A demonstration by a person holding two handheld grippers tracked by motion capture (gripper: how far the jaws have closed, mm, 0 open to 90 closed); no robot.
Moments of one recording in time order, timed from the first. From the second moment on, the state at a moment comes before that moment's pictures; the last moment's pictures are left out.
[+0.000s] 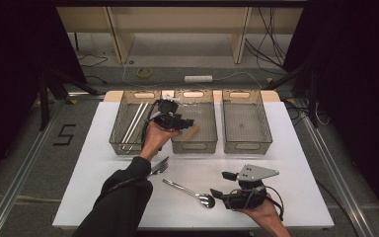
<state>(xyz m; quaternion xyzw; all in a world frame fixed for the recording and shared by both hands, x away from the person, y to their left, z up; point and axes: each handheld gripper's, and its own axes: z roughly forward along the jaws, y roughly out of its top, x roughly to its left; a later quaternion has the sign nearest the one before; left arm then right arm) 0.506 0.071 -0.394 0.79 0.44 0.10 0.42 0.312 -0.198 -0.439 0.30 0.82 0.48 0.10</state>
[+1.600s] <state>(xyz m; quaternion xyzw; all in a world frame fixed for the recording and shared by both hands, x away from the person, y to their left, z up) 0.346 0.187 -0.426 0.77 0.39 0.15 0.48 0.344 -0.116 -0.450 0.25 0.92 0.30 0.03</state>
